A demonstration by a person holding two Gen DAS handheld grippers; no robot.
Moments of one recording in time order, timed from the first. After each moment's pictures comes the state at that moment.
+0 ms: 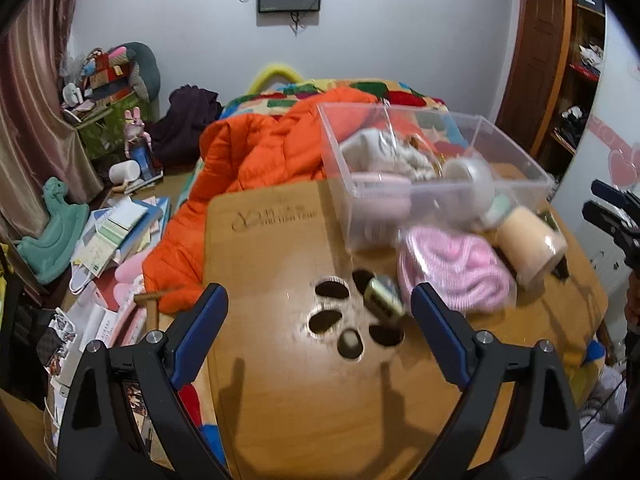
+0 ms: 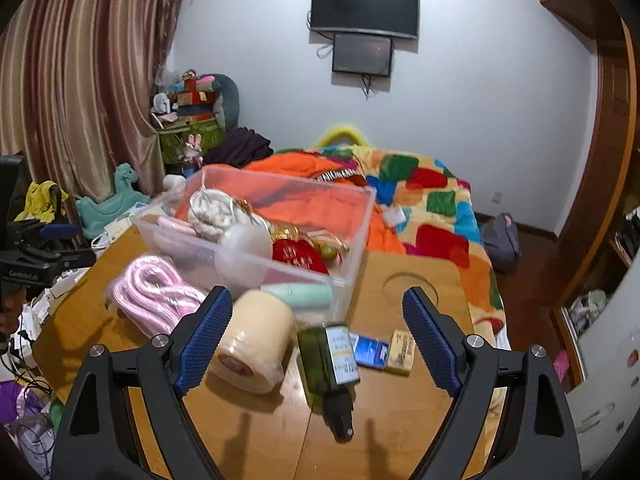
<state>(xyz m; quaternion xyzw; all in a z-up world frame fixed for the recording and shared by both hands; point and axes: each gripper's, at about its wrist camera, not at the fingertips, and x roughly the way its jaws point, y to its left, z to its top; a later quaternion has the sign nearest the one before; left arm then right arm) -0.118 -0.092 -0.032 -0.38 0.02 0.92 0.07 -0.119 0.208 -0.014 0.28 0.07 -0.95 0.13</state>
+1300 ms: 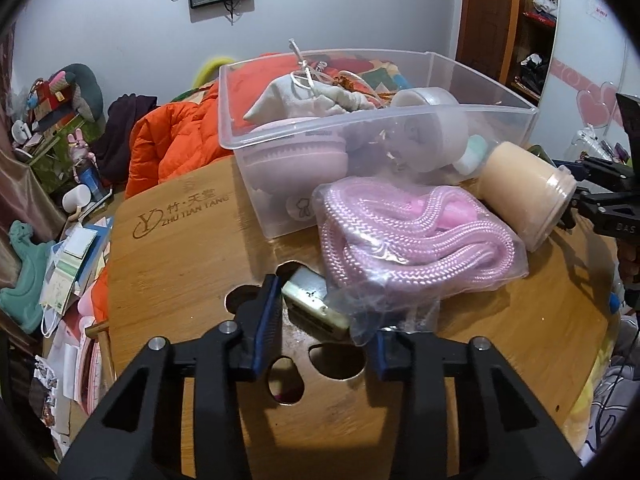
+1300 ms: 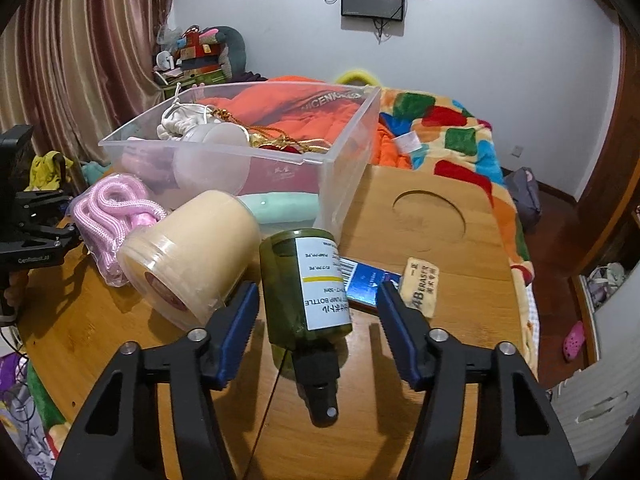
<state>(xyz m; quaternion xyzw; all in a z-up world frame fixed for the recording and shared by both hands) -0.146 -0.041 -0.074 -0.40 0.08 0.90 0.16 -0.151 0.226 -0.080 0.37 0.07 -0.91 0.17</state>
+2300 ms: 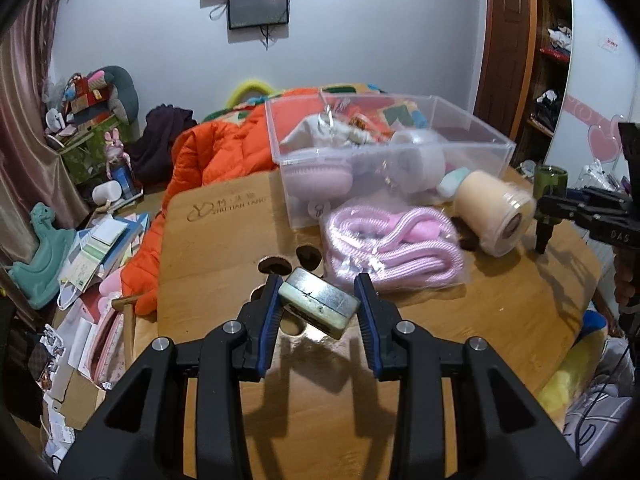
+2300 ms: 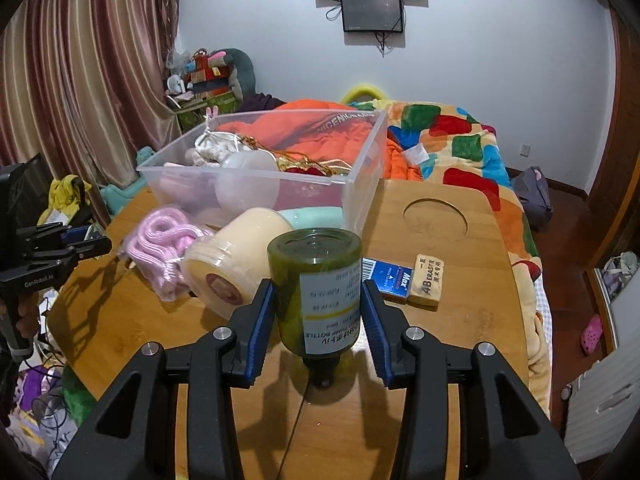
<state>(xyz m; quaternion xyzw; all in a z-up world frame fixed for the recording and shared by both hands) -0.090 -0.058 -0.042 -0.35 0.04 0.93 0.11 -0.116 0.230 -0.054 0.34 0.03 -0.92 0.19</state>
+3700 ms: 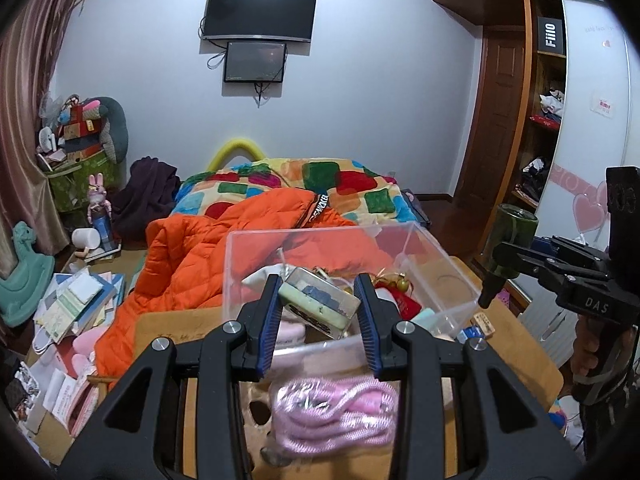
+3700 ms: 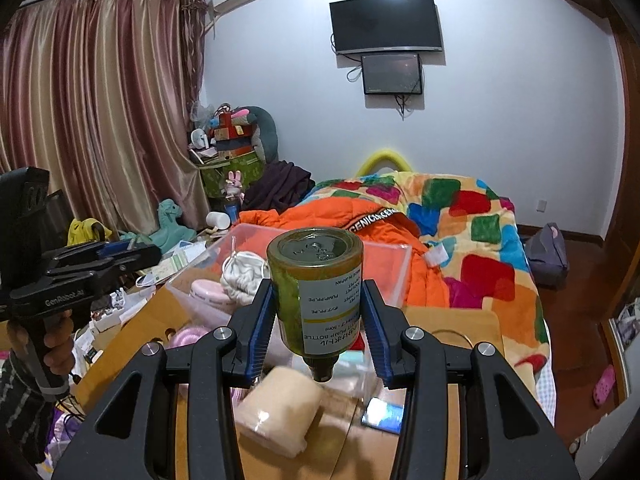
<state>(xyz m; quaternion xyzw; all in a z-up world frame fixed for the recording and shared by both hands) -0.153 -0.028 0.036 -0.25 -0.02 0.96 0.13 -0.160 0.210 0.028 0.24 0.01 -0.94 0.23</state>
